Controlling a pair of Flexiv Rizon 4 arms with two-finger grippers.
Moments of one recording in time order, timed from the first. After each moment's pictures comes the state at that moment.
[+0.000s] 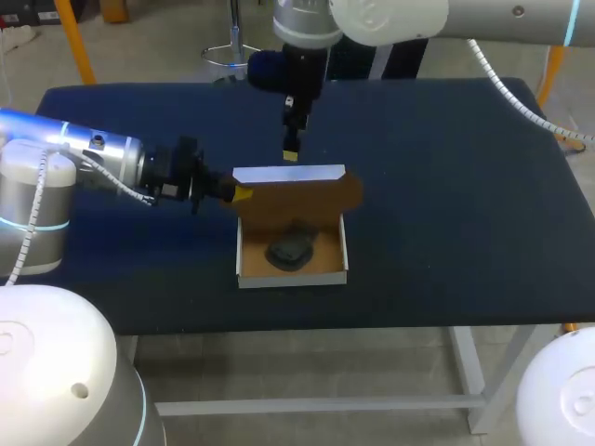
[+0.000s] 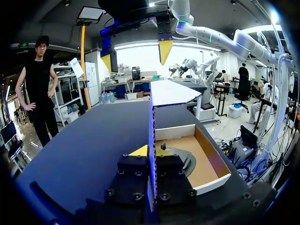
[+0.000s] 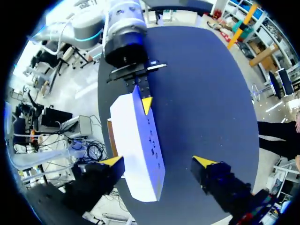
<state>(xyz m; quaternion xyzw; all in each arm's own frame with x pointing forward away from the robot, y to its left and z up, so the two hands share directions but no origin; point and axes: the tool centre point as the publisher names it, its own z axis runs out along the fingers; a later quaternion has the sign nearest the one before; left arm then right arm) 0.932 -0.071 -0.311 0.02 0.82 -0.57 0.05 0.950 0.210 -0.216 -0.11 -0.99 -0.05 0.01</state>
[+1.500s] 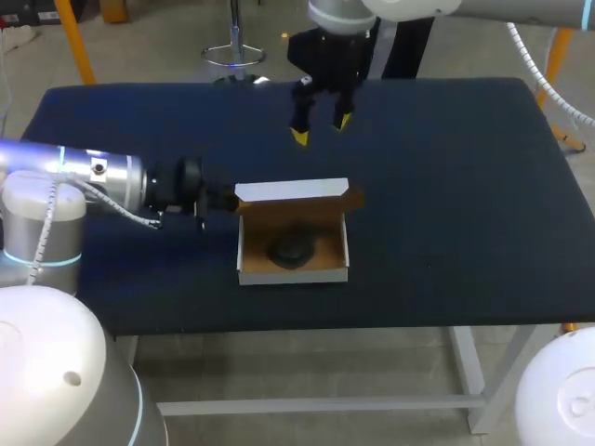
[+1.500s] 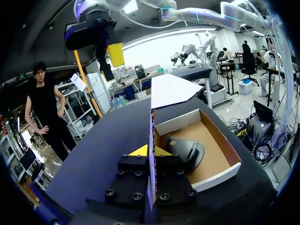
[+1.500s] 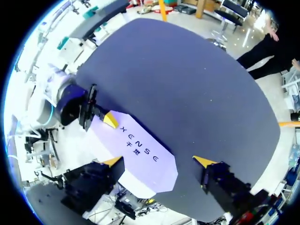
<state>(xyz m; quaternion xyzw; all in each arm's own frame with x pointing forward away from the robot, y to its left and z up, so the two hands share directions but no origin) 0.921 -0.074 -0.318 0.08 0.82 -0.54 0.18 0.961 0.173 -0.217 -0.42 -0.90 -0.05 0.06</state>
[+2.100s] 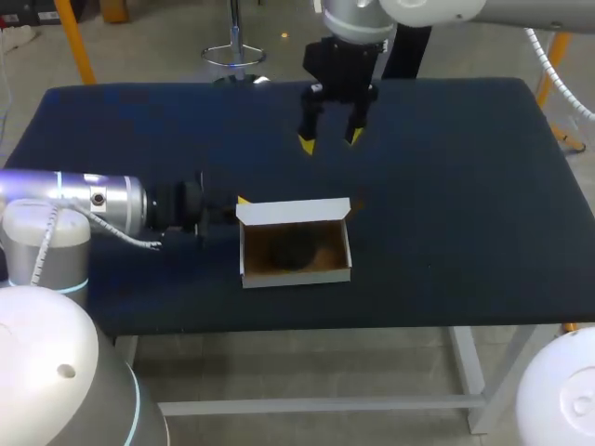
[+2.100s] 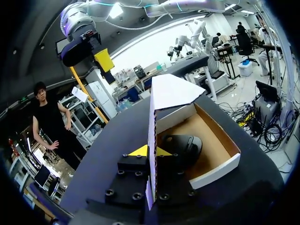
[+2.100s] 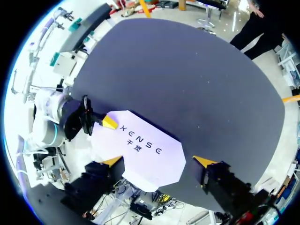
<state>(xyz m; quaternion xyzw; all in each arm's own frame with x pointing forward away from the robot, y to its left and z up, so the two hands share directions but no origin) 0.903 -0.075 -0.325 0.12 0.81 -0.52 0.25 0.934 0.159 -0.220 -0.48 -0.87 -0.05 0.09</state>
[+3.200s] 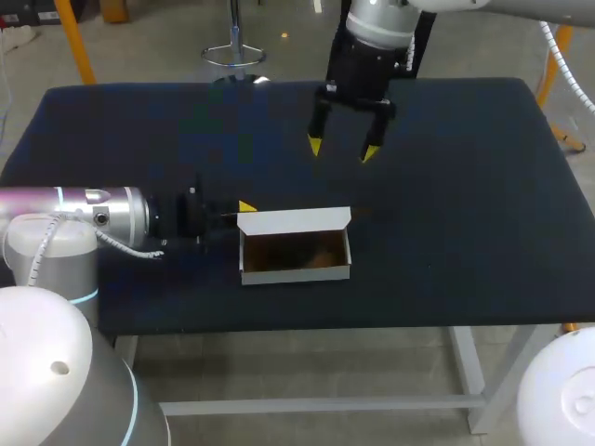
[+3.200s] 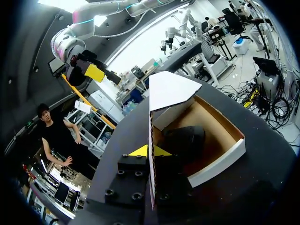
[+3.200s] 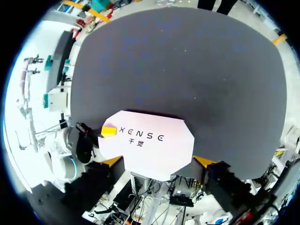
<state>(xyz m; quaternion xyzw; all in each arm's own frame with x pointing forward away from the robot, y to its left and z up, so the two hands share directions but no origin) 0.905 -0.076 -0.328 0.19 0.79 -0.48 0.33 0.915 0.143 -0.228 -0.65 -0.74 -0.02 0.18</state>
